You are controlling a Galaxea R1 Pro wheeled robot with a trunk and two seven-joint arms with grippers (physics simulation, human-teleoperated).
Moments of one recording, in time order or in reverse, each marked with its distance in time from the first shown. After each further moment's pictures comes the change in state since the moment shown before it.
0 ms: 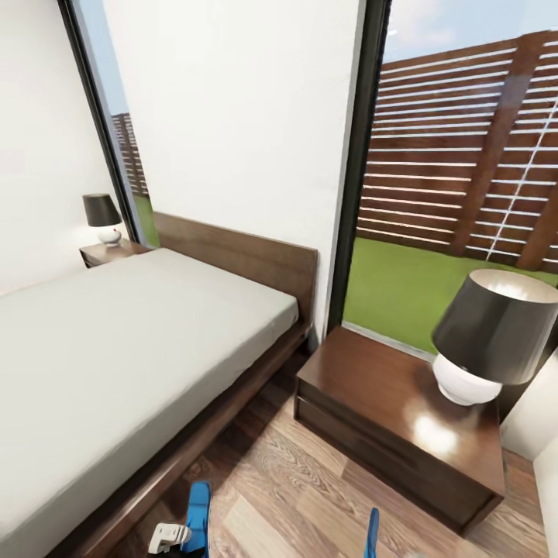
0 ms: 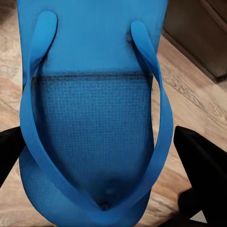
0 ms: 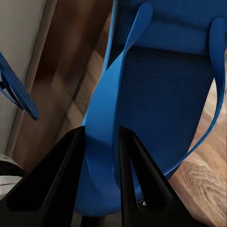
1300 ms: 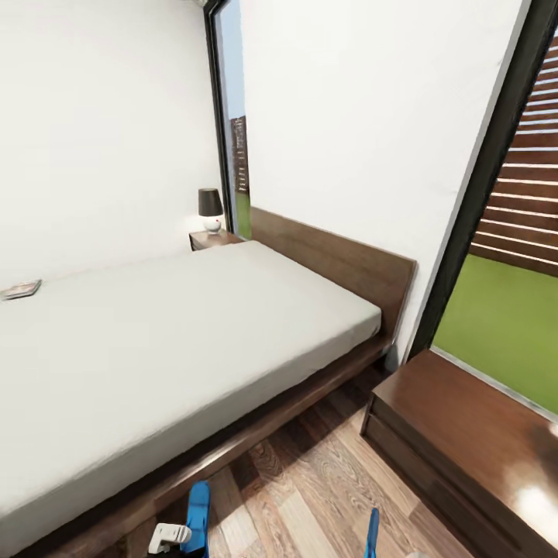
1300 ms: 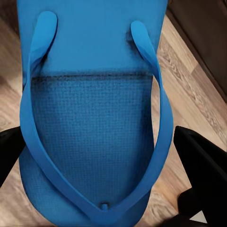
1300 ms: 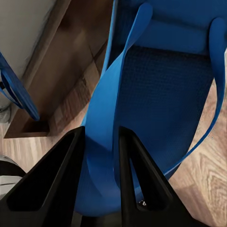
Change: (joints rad) left arm 0.000 0.000 0.000 0.000 0.000 -0.001 0.000; right arm 0.000 0.000 0.000 0.000 0.000 0.000 0.000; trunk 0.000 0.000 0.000
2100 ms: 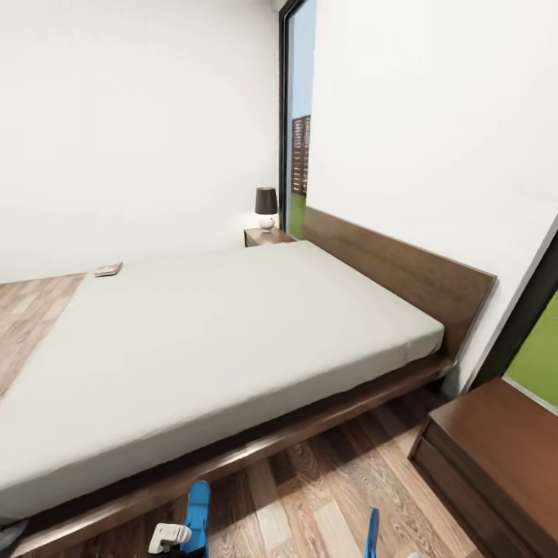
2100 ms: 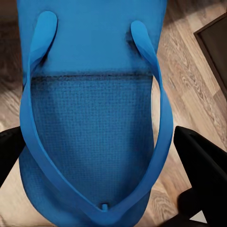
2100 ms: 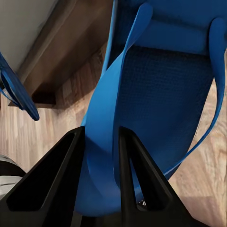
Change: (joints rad) left arm 0.000 0.000 0.000 0.000 0.000 0.000 0.000; right arm 0.000 0.000 -0.001 0.000 0.000 0.000 0.000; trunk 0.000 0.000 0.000
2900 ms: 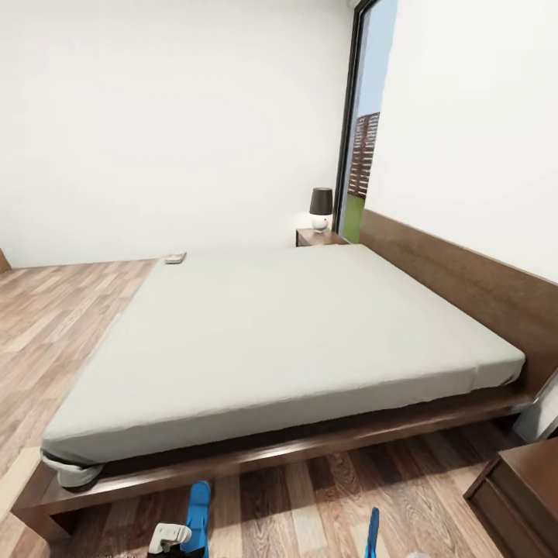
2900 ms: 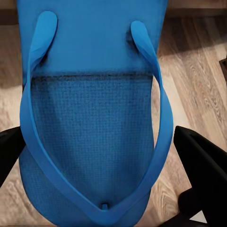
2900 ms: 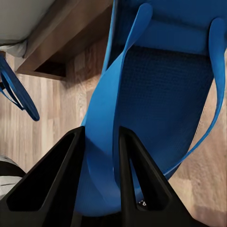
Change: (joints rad) left arm 0.000 0.000 0.000 0.000 0.000 0.000 0.000; right arm 0.000 0.000 -0.001 0.000 0.000 0.000 0.000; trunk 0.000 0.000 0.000
